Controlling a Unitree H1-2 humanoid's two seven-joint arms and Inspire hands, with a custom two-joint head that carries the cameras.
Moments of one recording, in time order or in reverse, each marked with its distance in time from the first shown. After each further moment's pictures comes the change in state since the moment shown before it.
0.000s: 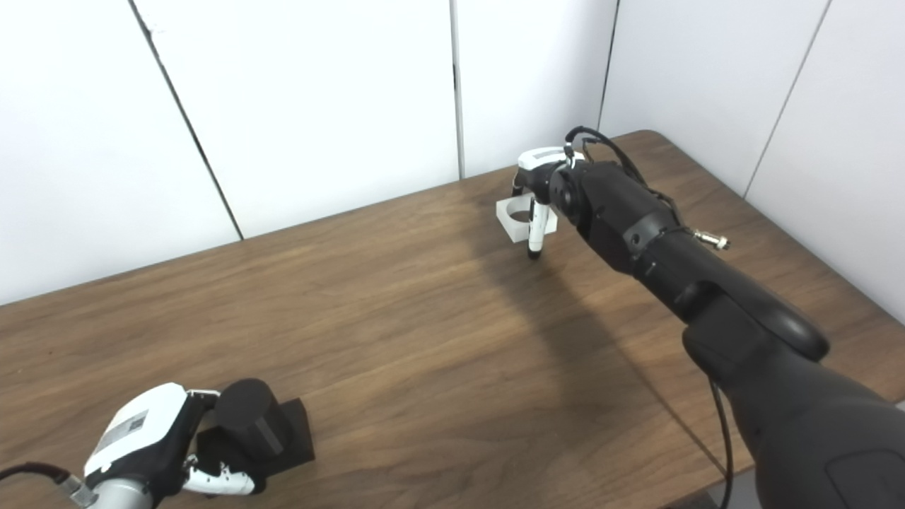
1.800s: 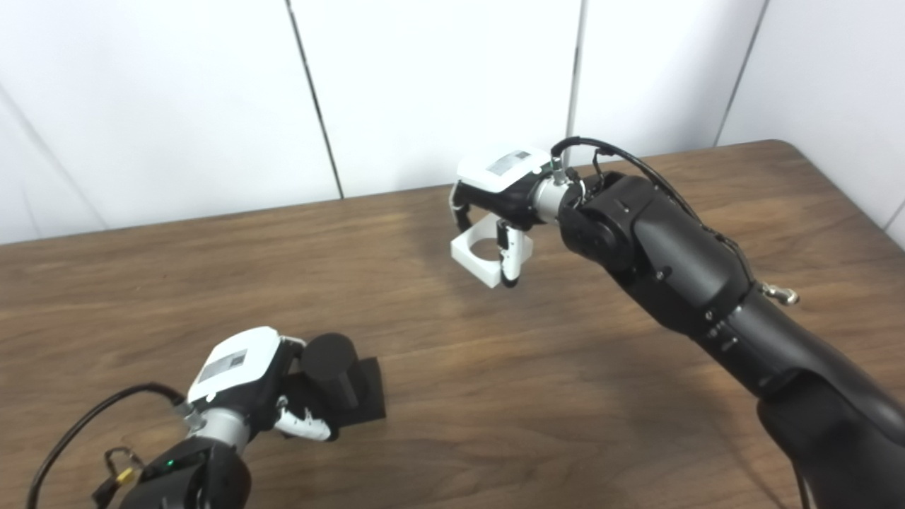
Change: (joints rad) left arm 0.008 -0.102 -0.044 -0.003 0.161 0.008 -0.015; right arm 0.097 0.094 -0.015 -0.726 -0.065 -0.170 0.215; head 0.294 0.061
